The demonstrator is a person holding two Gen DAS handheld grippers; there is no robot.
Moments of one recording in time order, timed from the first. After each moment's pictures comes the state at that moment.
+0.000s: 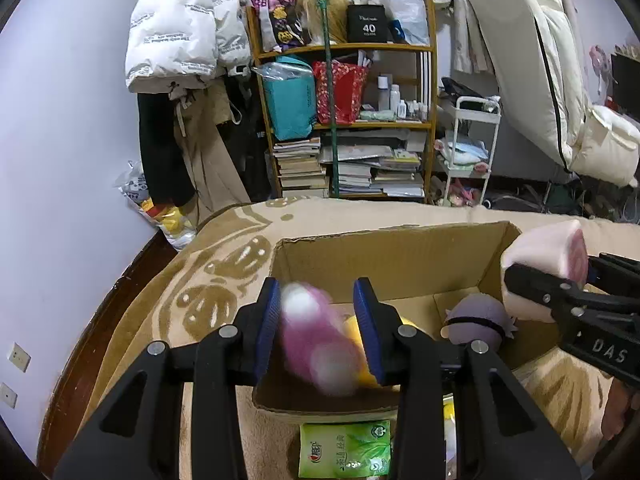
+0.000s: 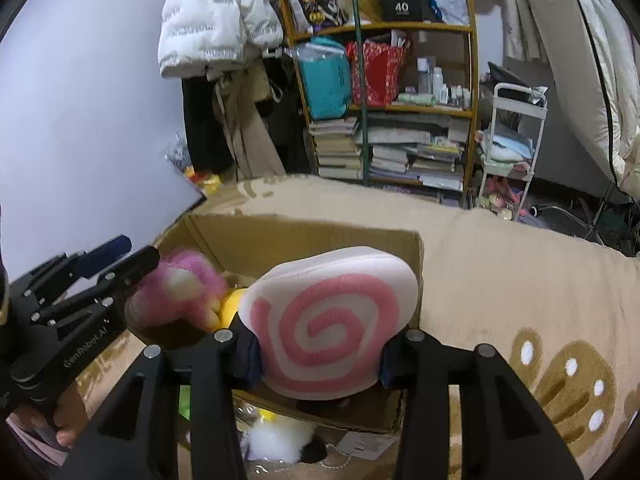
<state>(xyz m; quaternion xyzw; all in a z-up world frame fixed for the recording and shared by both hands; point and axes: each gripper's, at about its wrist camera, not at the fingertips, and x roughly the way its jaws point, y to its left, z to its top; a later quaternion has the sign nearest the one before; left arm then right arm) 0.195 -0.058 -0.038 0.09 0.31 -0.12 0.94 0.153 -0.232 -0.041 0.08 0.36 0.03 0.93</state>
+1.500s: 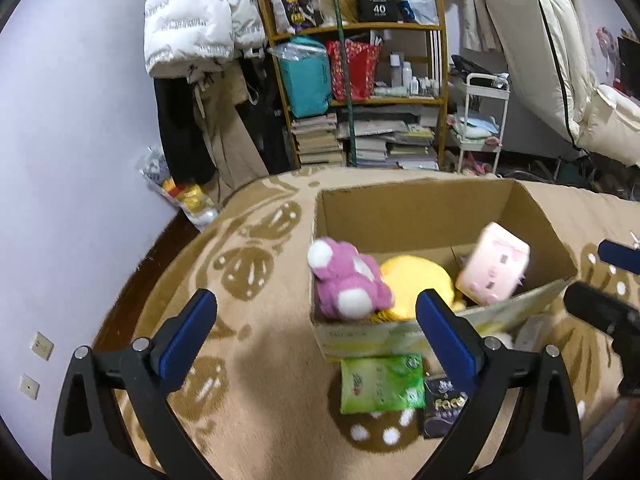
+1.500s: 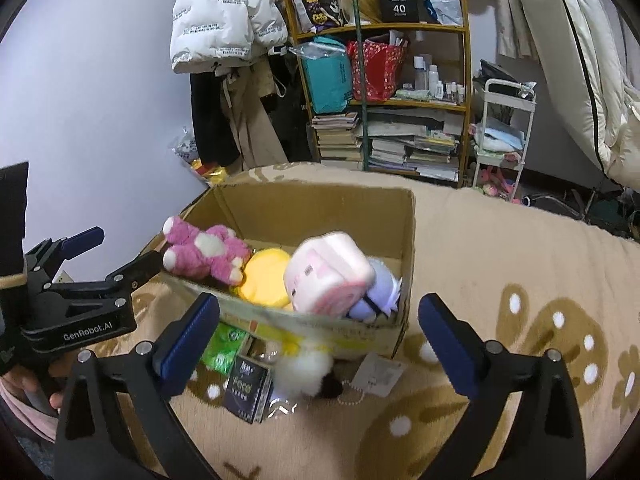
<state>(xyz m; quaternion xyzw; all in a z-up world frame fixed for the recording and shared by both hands) 0.156 -0.024 -0.035 0.11 0.35 -0.09 0.93 0.090 -0.220 -0.028 0.08 0.36 0.03 0.93</state>
